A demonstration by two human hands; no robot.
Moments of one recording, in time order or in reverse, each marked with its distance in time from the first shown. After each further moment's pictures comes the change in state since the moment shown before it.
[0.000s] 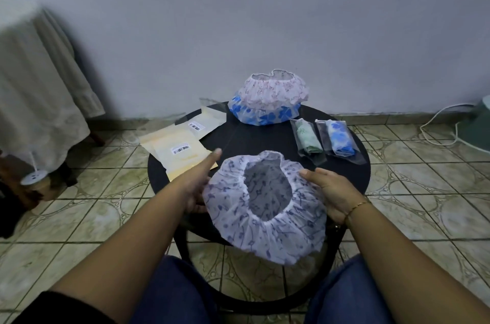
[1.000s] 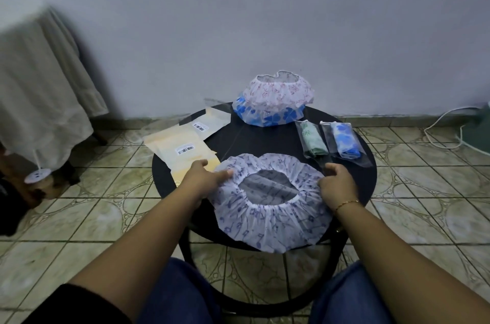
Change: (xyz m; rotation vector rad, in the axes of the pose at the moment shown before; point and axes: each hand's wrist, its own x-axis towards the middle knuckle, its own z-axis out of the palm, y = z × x) left_hand 0.008 0.000 0.002 0.265 0.255 0.280; right_hand 0.018 0.004 0.007 -0.602 0.394 -0.254
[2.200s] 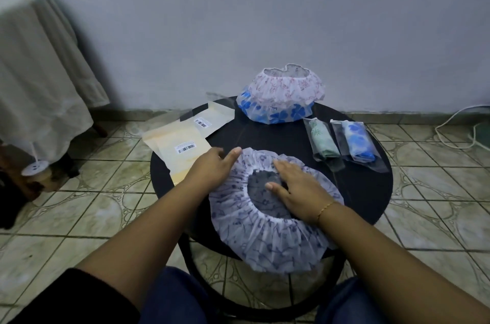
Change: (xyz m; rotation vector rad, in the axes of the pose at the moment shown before) left_hand 0.025 0.022 0.007 0.418 0.004 0.248; right_hand 0.002 -0.015 0.052 -0.716 -0.498 -0.621
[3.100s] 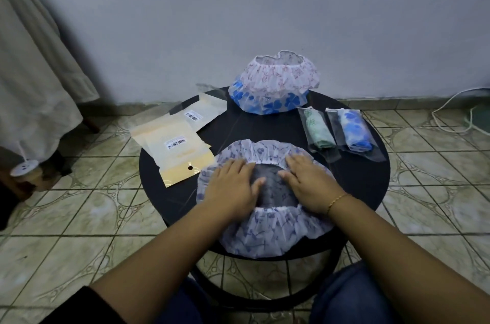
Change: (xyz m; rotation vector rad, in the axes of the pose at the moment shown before) left_hand -0.024 0.001 0.058 0.535 -0.031 0.352; right_hand 0.002 0.028 -0.004 -0.029 -0.003 0.095
